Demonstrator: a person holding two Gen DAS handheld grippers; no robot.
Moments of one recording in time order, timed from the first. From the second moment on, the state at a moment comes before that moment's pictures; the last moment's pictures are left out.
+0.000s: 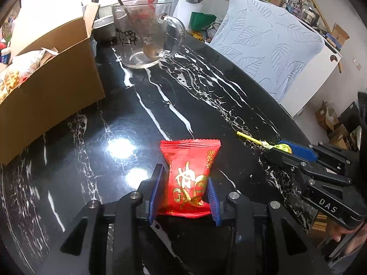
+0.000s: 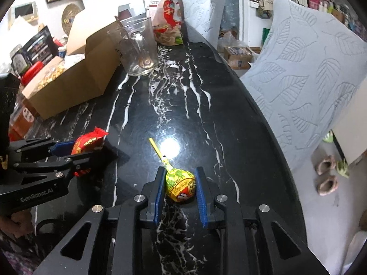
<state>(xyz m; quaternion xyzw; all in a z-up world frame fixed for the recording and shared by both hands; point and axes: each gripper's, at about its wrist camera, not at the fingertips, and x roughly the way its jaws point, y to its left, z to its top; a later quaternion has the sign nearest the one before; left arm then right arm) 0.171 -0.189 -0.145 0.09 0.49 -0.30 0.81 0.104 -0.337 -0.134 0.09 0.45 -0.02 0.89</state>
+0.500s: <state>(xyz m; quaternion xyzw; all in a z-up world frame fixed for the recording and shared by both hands) 0.142 -0.157 -0.126 0.03 0.49 -0.30 0.82 0.092 -0.314 -0.126 0.13 0.44 0.03 0.89</state>
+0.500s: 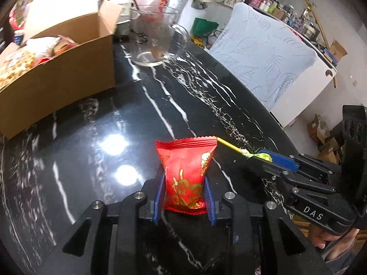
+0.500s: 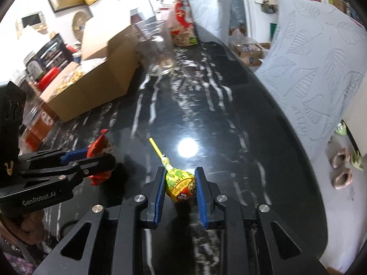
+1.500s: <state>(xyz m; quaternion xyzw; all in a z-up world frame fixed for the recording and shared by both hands) 0.136 -0.027 -0.041 0.03 0.38 -0.22 0.90 0.125 -0.187 -0.088 0.13 0.39 0.19 0.89</state>
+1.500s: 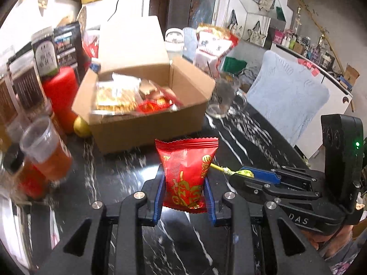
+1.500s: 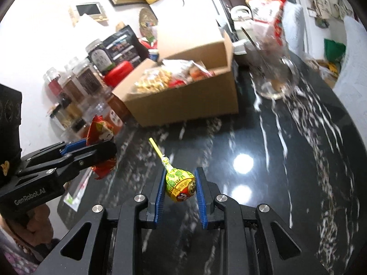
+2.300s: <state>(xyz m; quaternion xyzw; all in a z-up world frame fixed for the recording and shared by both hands) 0.242 -0.006 0.018 -0.01 0.29 -0.20 0.94 0.226 -0.157 -0.012 0.06 0.31 0.18 0.93</state>
